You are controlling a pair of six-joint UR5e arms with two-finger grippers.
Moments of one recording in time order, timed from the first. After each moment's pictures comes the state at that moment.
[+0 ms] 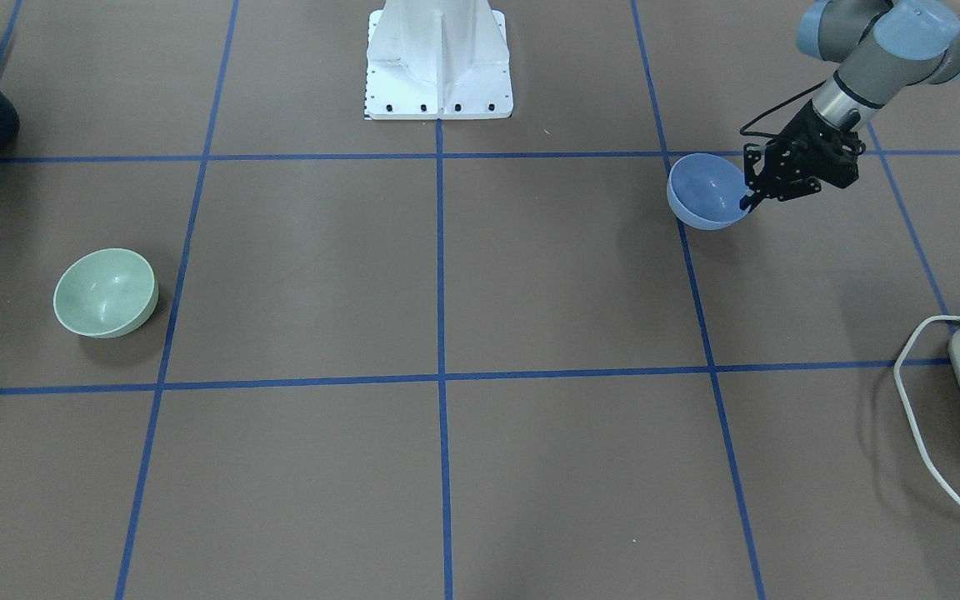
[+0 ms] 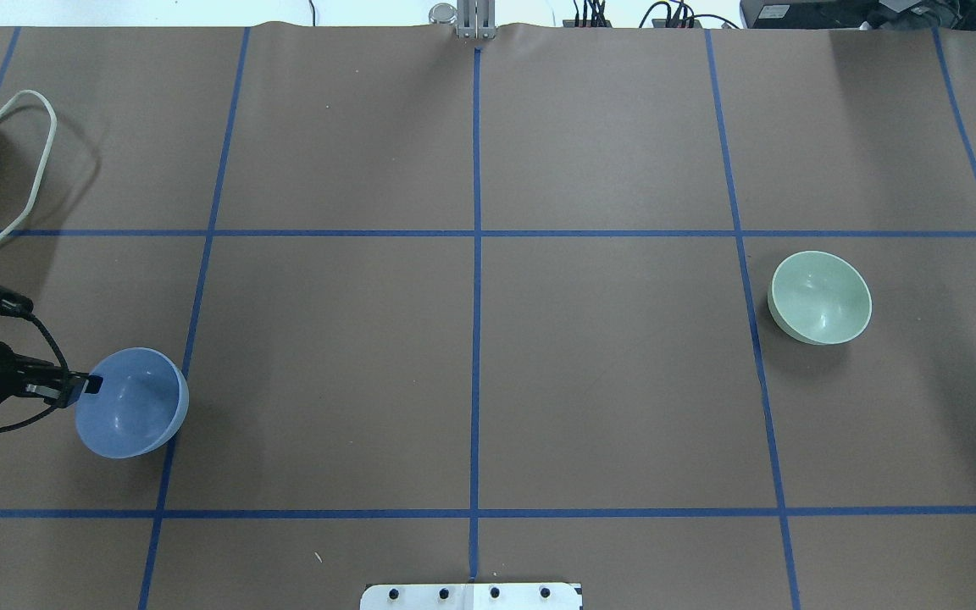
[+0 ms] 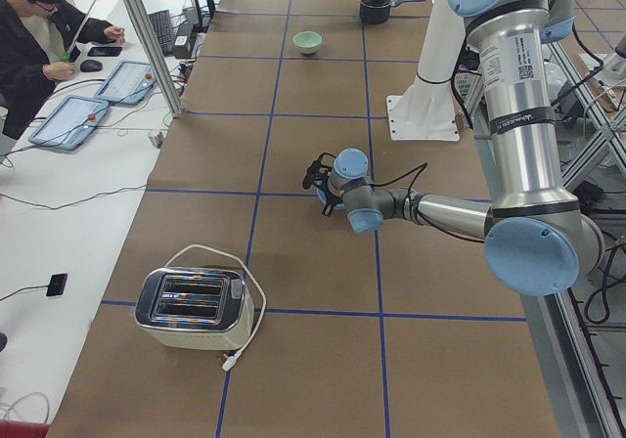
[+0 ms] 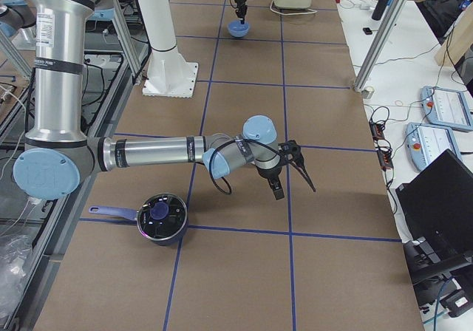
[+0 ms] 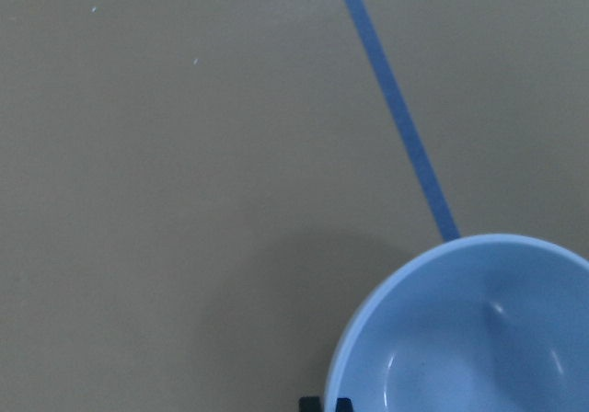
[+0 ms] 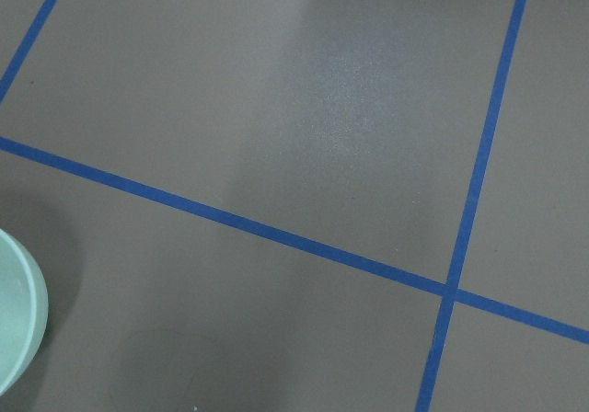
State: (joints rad) left arm -0.70 -1.35 -1.85 -2.57 -2.01 -0.82; right arm 1.36 -1.67 1.74 -1.13 2.24 0.18
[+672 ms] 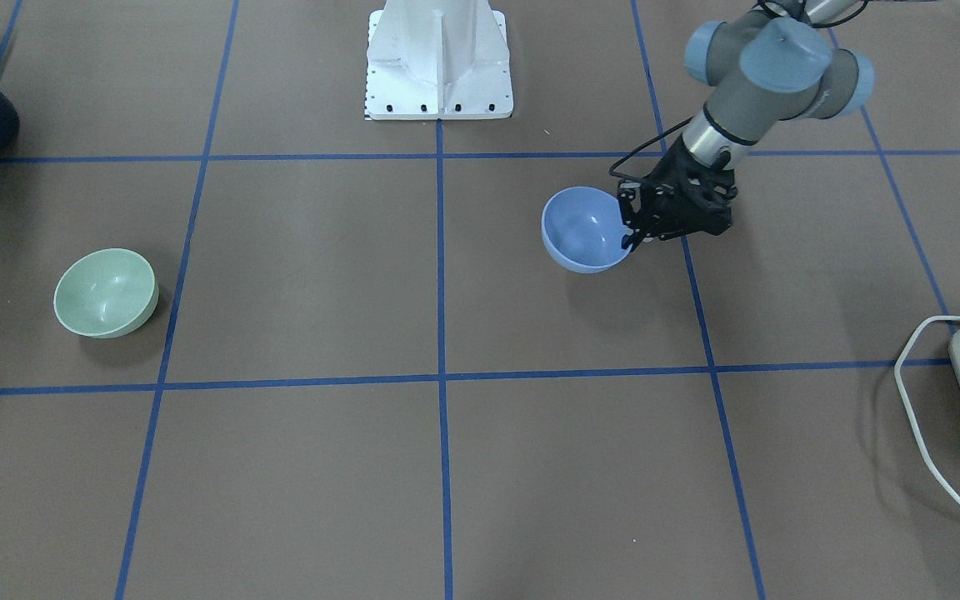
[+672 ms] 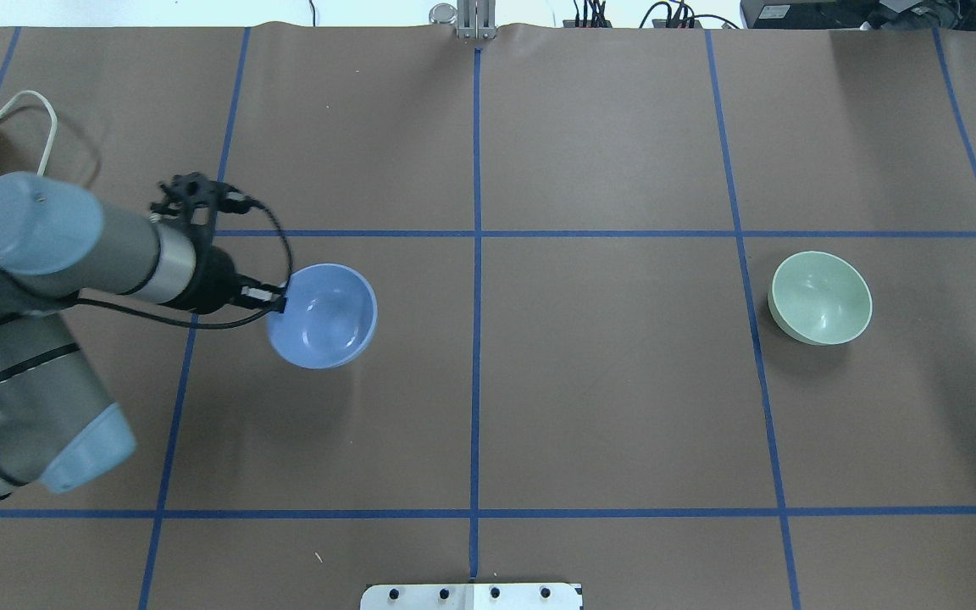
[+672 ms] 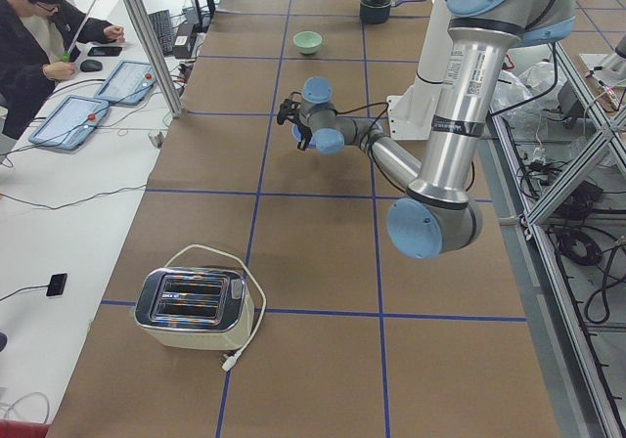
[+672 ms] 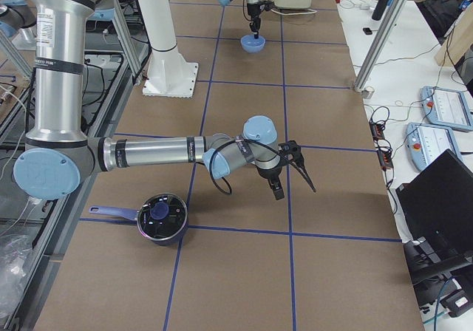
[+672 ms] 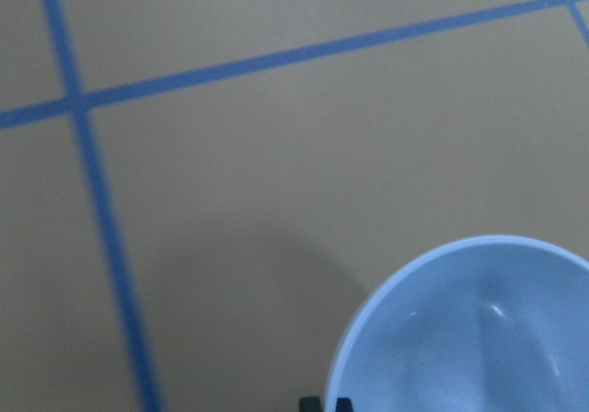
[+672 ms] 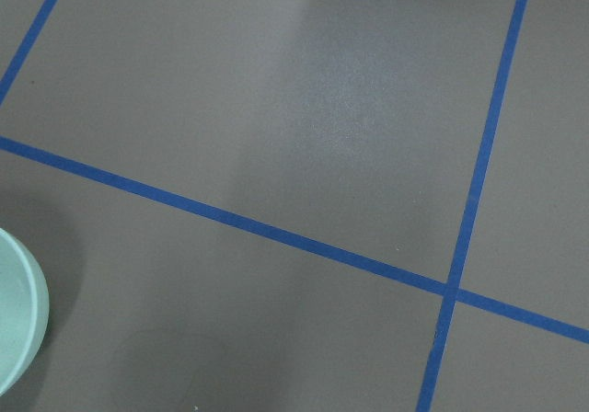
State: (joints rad) left arm -0.66 -1.91 -1.82 -2.01 -1.98 -0.95; right arm 1.36 -1.67 1.74 -1.13 2.25 0.18
